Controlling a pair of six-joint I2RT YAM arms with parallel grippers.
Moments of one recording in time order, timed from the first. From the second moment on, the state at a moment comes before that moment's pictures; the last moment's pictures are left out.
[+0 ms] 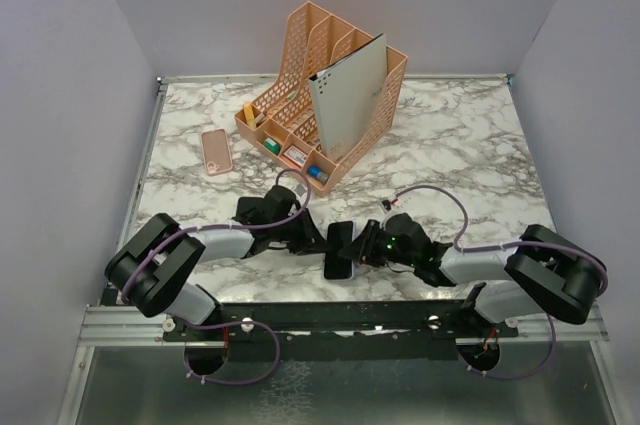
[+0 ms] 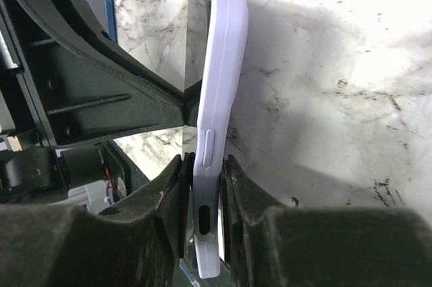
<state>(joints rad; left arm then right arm) -0.68 1.47 0.47 0.22 0.45 -1.03 0.90 1.38 0.27 0.57 -0.10 1.11</state>
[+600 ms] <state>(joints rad) -0.61 0.95 0.71 -0.11 0.53 -0.91 0.90 0.93 0.37 0.39 -0.15 0.87</state>
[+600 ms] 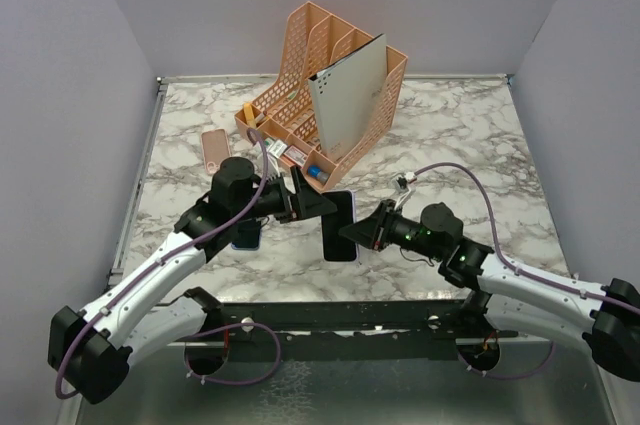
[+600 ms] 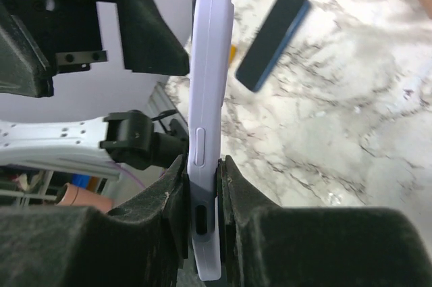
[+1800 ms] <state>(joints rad) -0.59 0.75 0.63 0.30 0.71 -1.11 0.64 1.25 0.39 1.44 -0.91 1.49</state>
